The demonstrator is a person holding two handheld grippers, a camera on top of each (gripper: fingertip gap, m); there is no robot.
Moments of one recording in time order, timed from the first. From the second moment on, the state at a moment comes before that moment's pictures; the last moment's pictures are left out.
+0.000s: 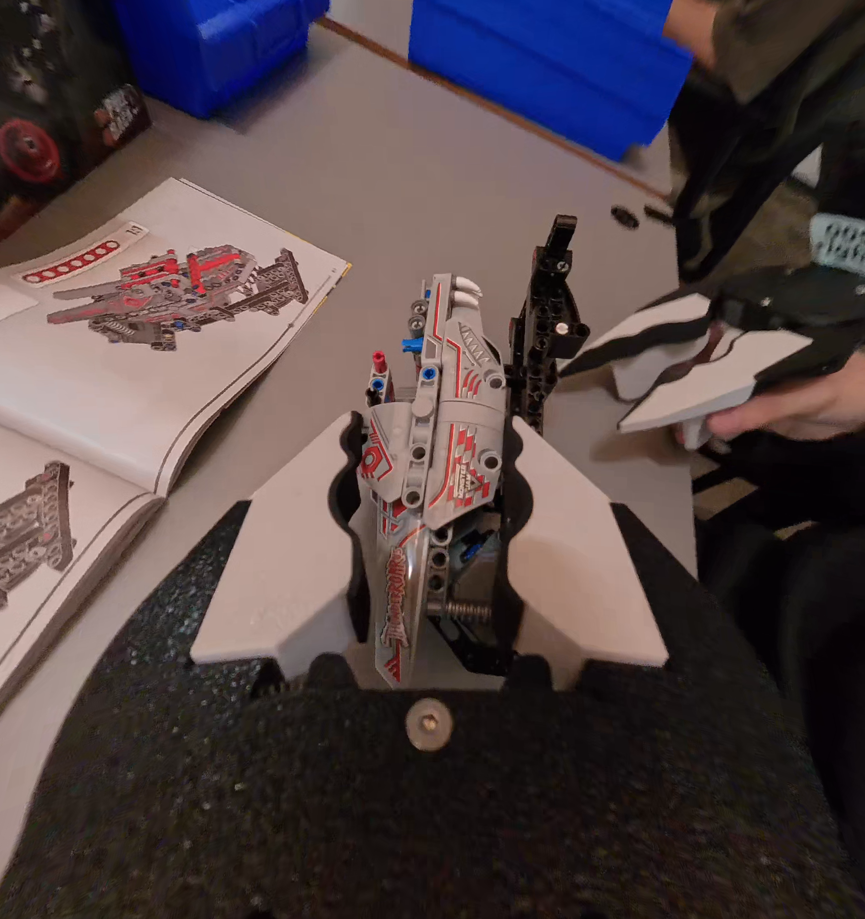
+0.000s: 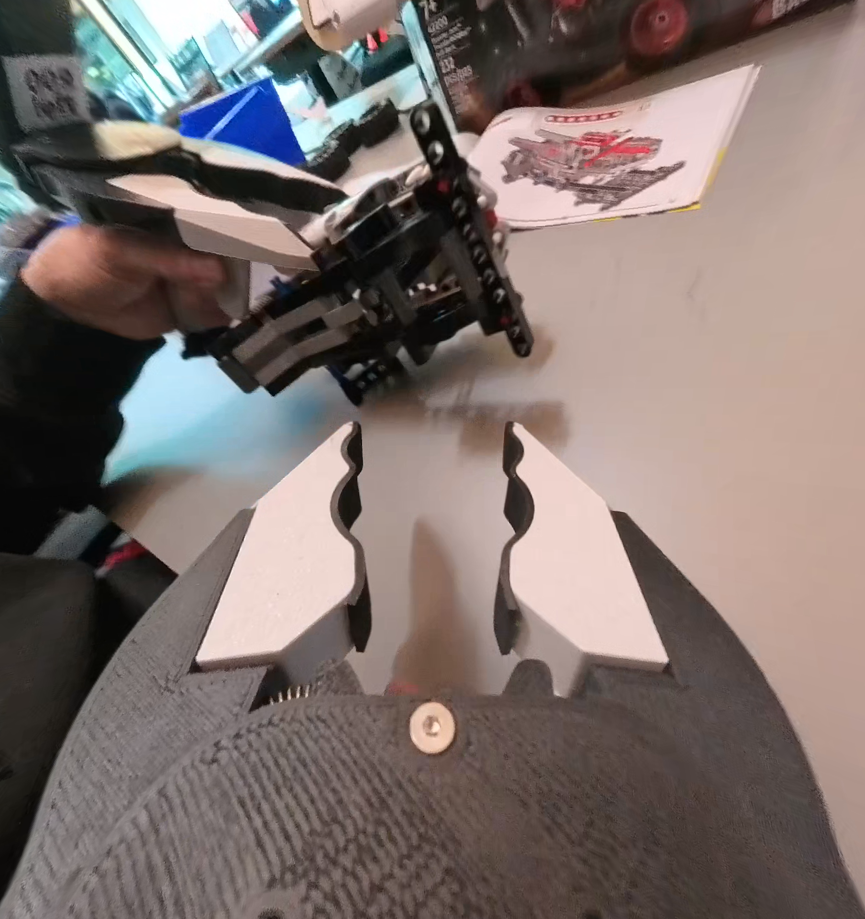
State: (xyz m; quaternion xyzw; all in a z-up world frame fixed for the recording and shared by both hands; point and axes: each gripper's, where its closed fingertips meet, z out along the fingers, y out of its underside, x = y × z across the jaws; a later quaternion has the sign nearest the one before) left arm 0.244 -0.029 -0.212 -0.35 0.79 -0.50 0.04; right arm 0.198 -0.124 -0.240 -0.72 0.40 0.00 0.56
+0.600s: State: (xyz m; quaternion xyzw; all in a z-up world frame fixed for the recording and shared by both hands) left arm 0.219 0.005 -0.153 -0.27 0.65 -0.70 0.08; right arm 0.211 -0.025 -0.163 -0.56 0.30 0.11 0.76
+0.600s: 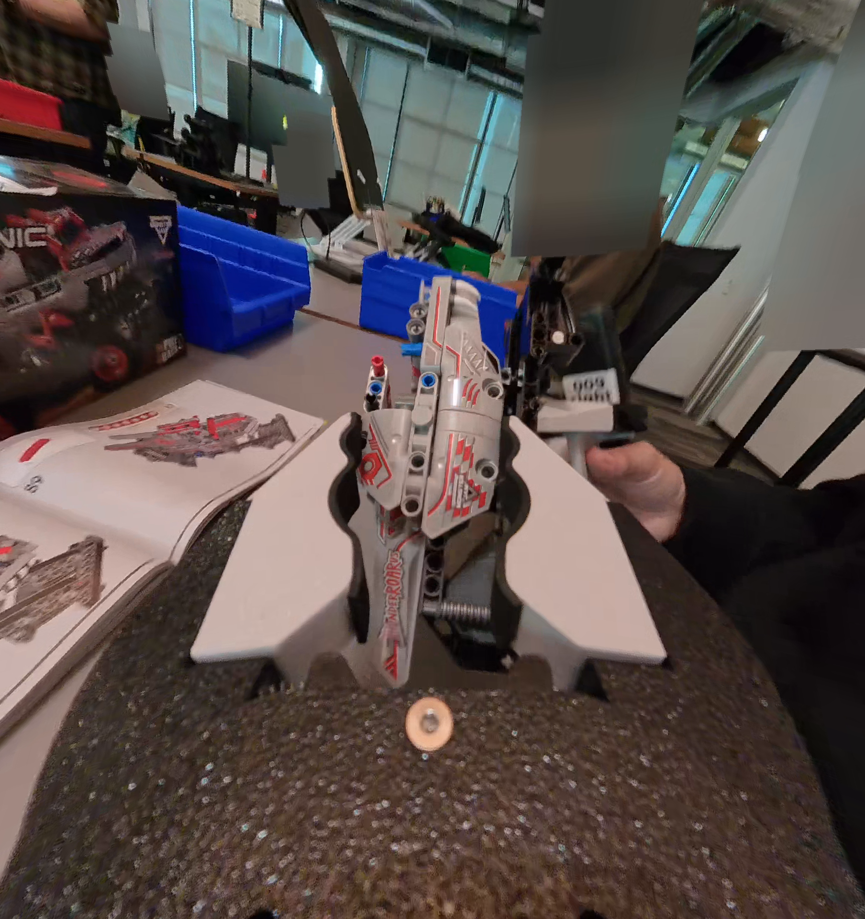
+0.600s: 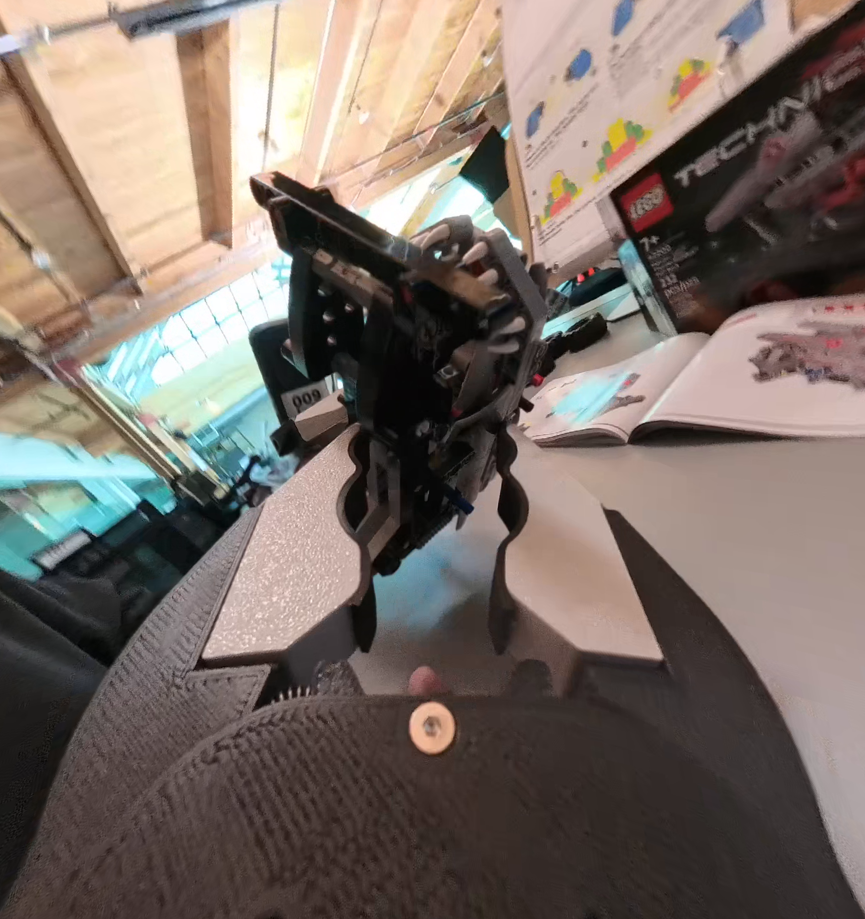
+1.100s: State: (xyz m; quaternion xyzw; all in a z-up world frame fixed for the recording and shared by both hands) left arm 0.181 0.063 -0.179 -0.34 0.73 -0.54 0.24; right arm 0.183 0.034 -0.184 -0.72 0.16 0.14 0.66
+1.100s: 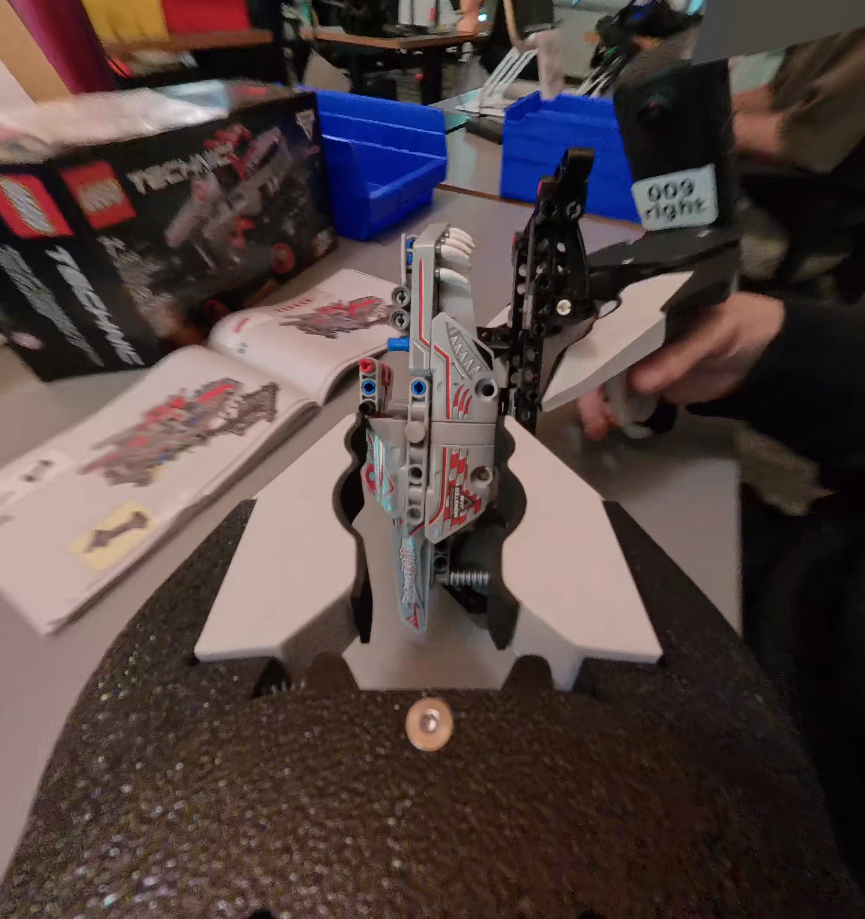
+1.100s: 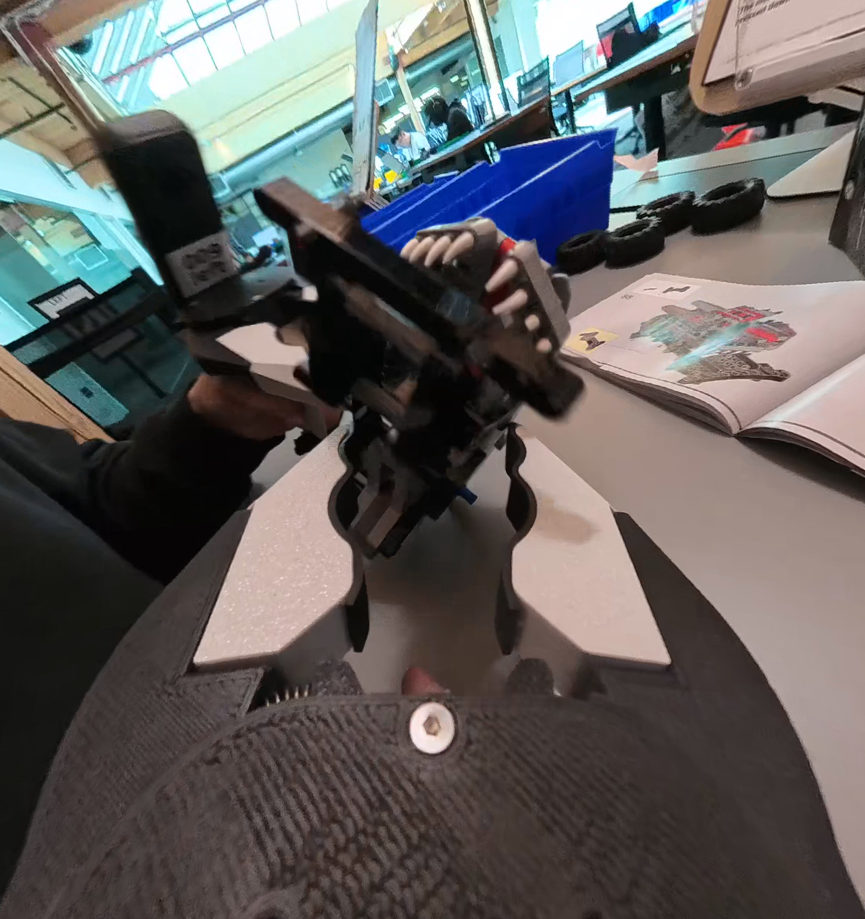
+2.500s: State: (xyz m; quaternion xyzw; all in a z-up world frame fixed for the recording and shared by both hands) left arm 0.127 0.106 -0.173 -0.35 0.69 -0.49 0.40; right arm 0.140 0.082 -0.147 -0.73 -0.05 -0.03 0.68
